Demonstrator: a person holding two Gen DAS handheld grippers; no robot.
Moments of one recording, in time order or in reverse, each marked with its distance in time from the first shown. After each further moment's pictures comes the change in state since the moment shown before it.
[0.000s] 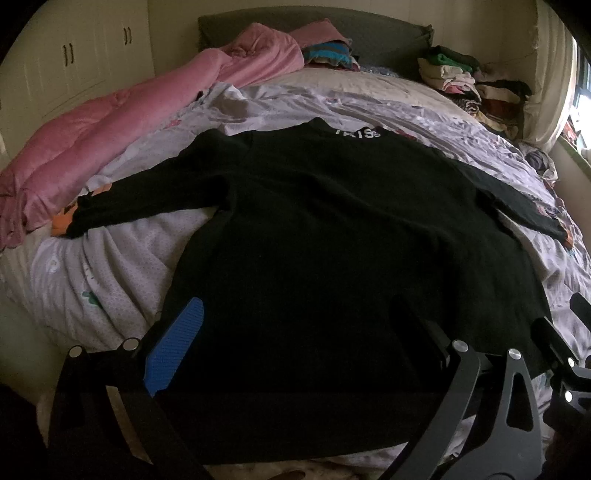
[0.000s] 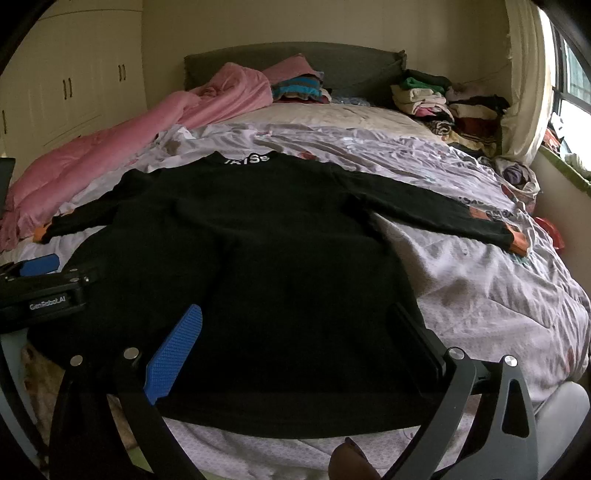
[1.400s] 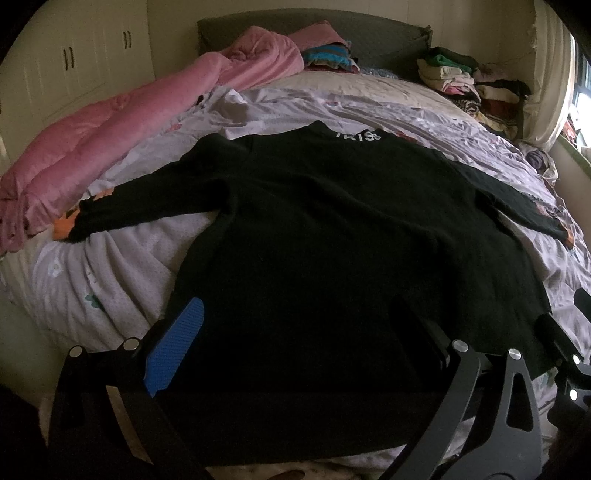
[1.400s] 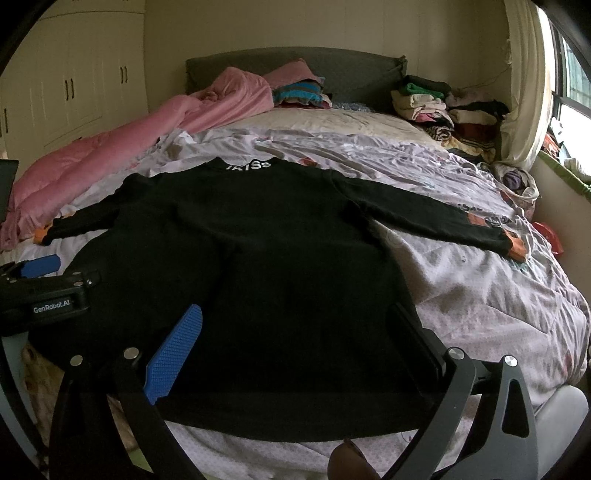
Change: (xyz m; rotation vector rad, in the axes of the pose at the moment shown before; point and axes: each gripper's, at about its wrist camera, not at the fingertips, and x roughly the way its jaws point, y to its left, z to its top) left arm -0.003 -0.004 0.004 0.000 -0.007 0.004; right arm -0.004 0.003 0.000 -0.004 -0.022 -0.012
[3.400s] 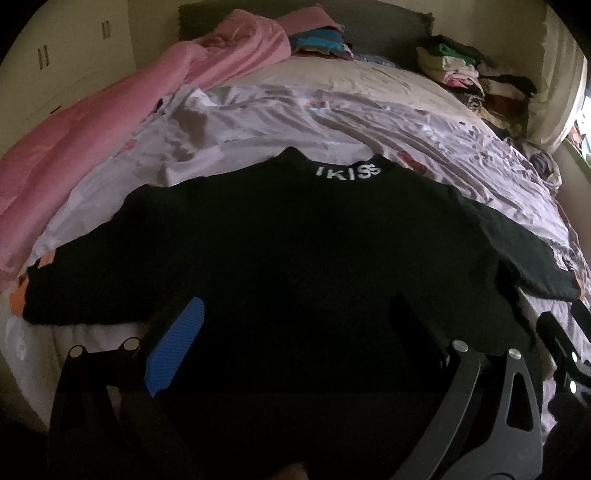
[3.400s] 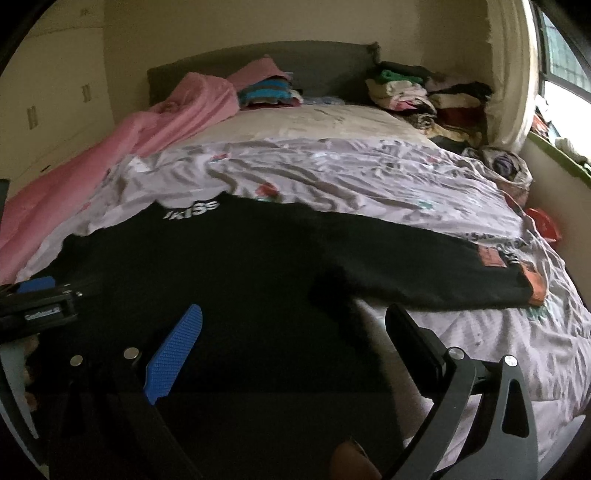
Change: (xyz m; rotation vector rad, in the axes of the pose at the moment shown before) left arm 0.093 -0.030 0.117 0.019 0.077 -0.047; right arm 0.099 -0.057 0.095 0.118 0.016 -0.061
